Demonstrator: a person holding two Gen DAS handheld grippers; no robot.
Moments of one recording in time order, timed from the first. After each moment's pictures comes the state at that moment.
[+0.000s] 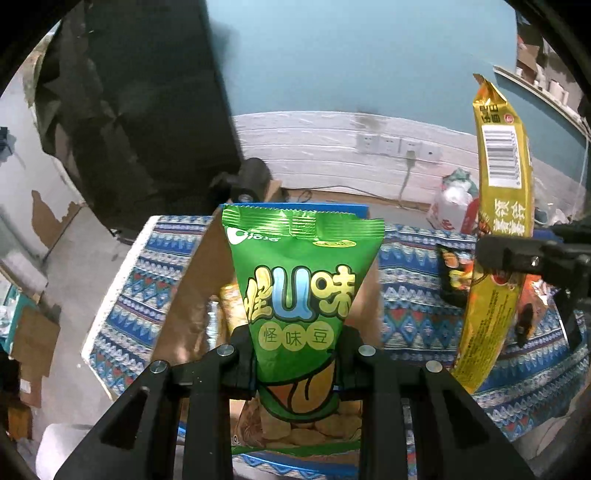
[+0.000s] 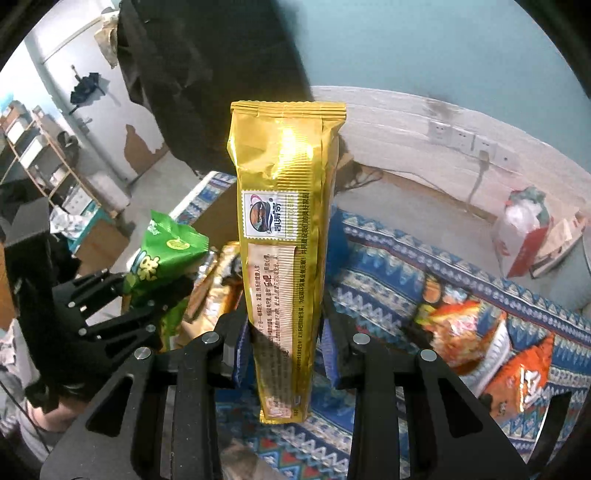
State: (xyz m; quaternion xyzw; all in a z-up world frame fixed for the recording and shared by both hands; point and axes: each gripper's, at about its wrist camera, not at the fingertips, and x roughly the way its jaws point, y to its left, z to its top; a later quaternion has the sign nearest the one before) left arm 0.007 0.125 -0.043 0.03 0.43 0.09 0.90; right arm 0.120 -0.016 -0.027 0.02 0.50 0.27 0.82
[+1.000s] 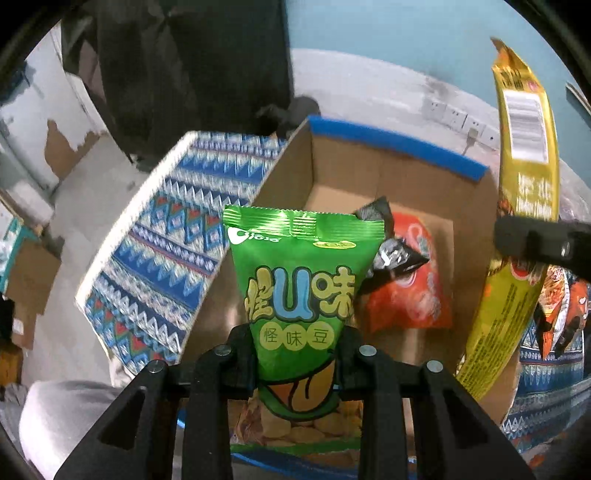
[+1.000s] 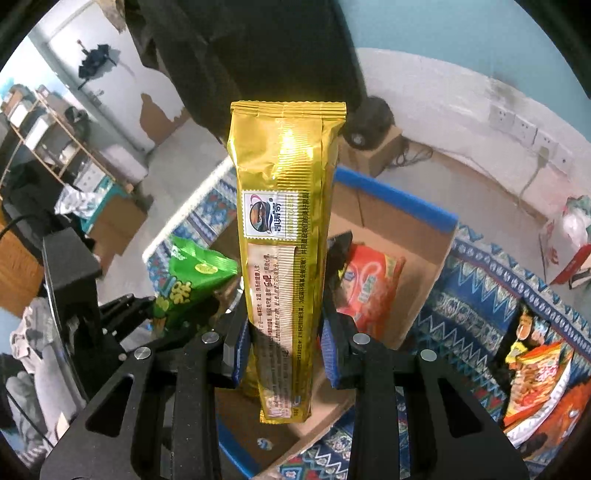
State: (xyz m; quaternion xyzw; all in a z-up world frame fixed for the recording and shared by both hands) left arm 0.019 0.230 -0.119 -0.05 0.52 0.14 0.84; right arm 0.159 0.098 -0.089 0.01 0.56 0.30 0.77
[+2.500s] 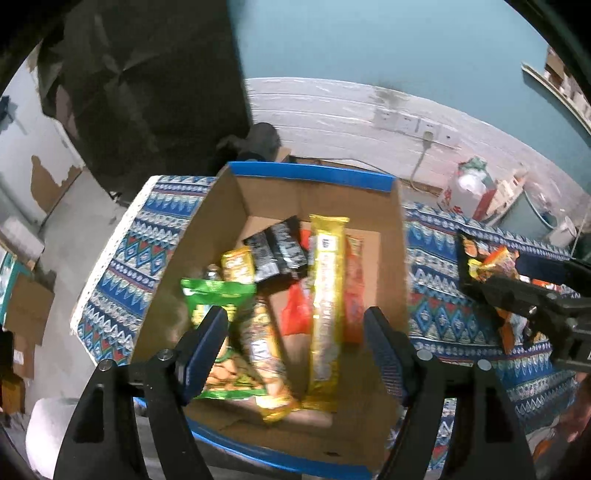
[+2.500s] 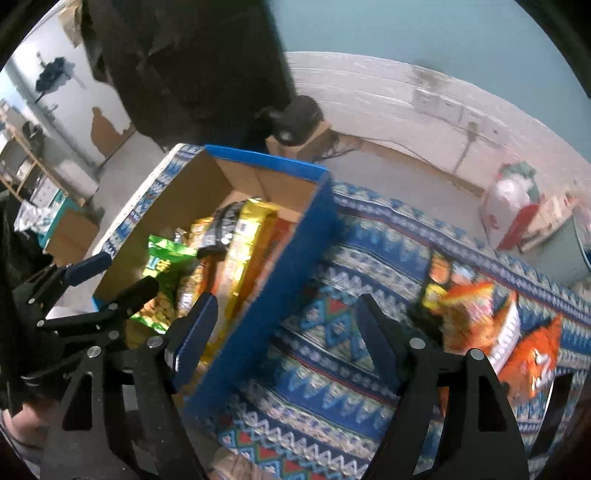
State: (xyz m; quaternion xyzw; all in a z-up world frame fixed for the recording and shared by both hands) left arm 0.021 0.136 -0.074 -0.01 0.49 0.09 0.87; right arm 0.127 -0.008 -0.068 0.01 0.55 0.19 0.81
